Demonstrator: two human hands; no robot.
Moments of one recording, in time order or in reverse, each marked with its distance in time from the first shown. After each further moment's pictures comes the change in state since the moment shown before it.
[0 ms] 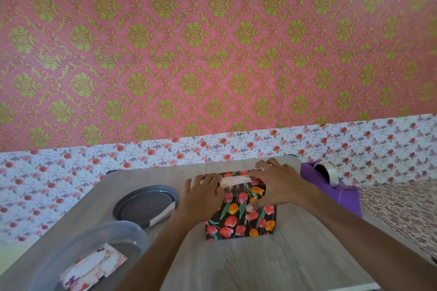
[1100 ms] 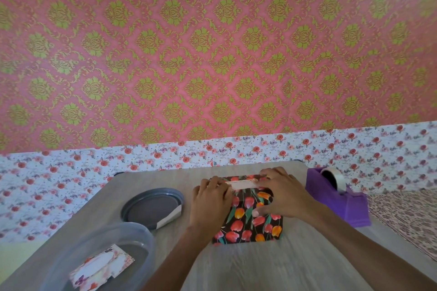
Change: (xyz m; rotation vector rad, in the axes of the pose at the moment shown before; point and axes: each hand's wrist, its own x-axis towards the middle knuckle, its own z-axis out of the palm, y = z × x) left_hand -0.016 0.014 0.006 -0.060 0.263 -0.046; right_hand -0.014 -0.013 0.007 0.153 0.126 0.024
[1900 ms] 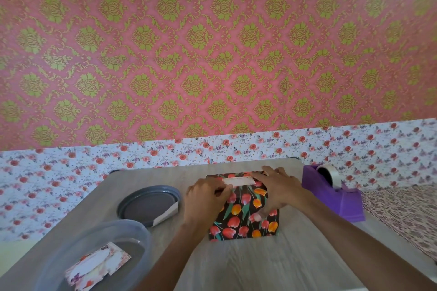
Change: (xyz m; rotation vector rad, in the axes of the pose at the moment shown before) left_hand 0.003 -0.005 0.003 -0.240 0.191 -0.013; right_hand 0.015 -0.003 -0.007 -0.046 -0.271 0.175
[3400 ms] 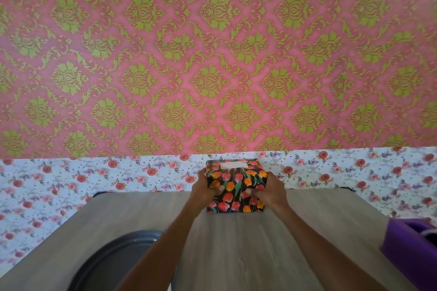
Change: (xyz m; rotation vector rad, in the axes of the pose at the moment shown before) left_hand 0.207 -0.180 0.137 -0.572 -0.289 -0.529; right_hand 0.324 -0.019 0.069 0.882 0.418 0.178
